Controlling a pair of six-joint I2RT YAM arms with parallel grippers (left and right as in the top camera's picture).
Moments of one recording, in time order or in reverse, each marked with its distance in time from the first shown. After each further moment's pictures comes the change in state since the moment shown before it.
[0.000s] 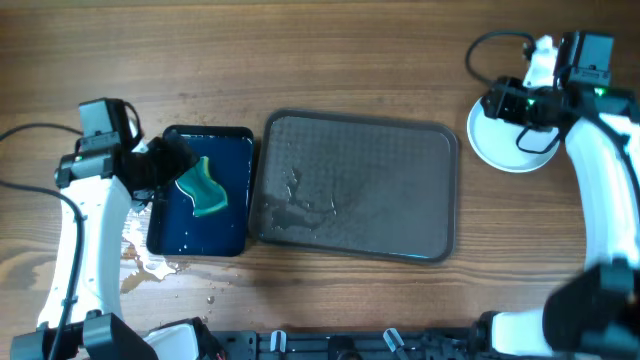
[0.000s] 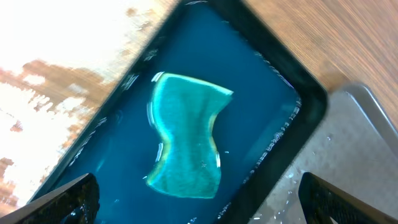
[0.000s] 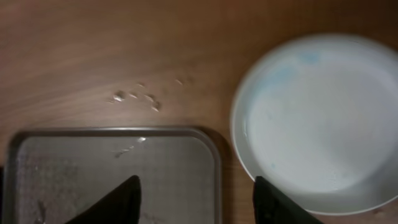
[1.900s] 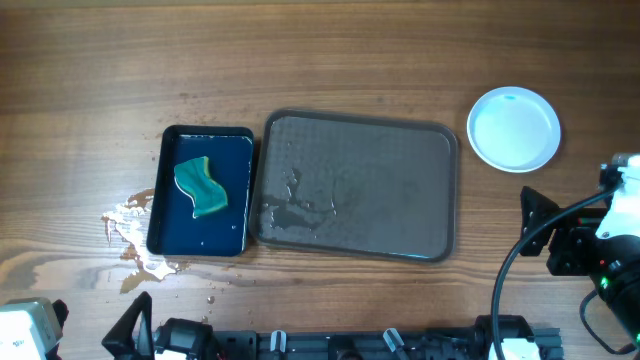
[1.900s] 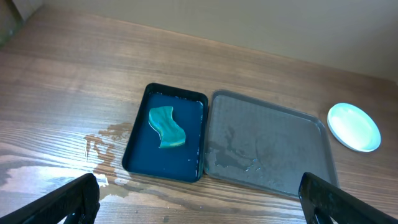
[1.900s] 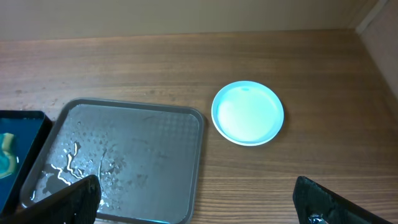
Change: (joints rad) left arm -0.418 -0.798 0.726 -0.836 -0.264 0.124; right arm 0.140 -0.729 0.242 -0.598 0.235 -0.066
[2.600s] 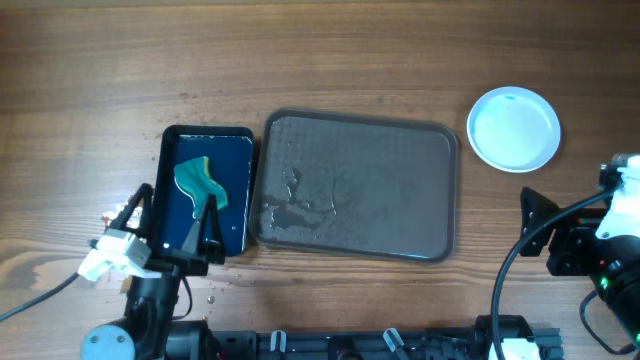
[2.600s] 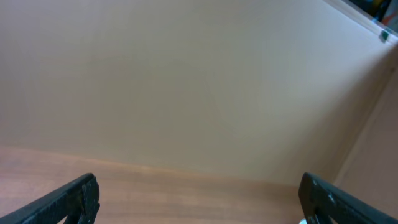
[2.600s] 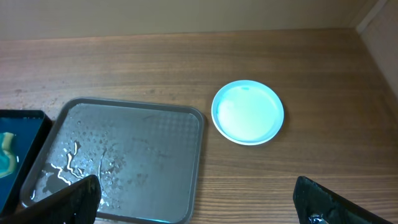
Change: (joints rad) left arm 0.215 -0.583 -1.360 1.509 0.331 -0.055; right arm 0.000 0.000 0.000 -0.003 0.000 0.000
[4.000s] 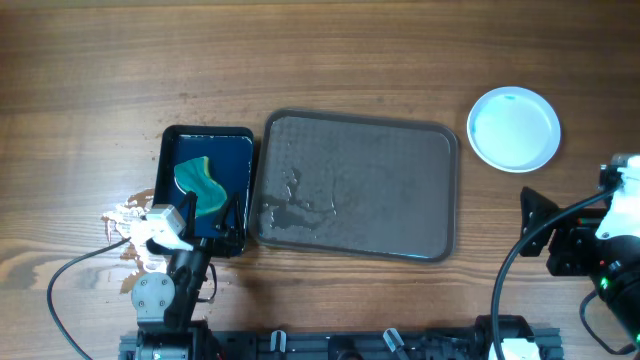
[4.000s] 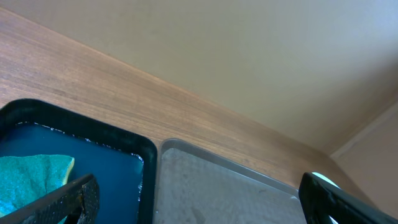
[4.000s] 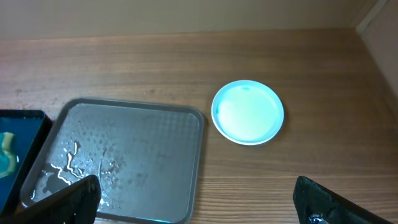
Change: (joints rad) left arm 0.000 -0.014 -0.406 0.124 0.026 -0.166; right arm 0.000 0.000 0.000 0.000 0.000 0.000
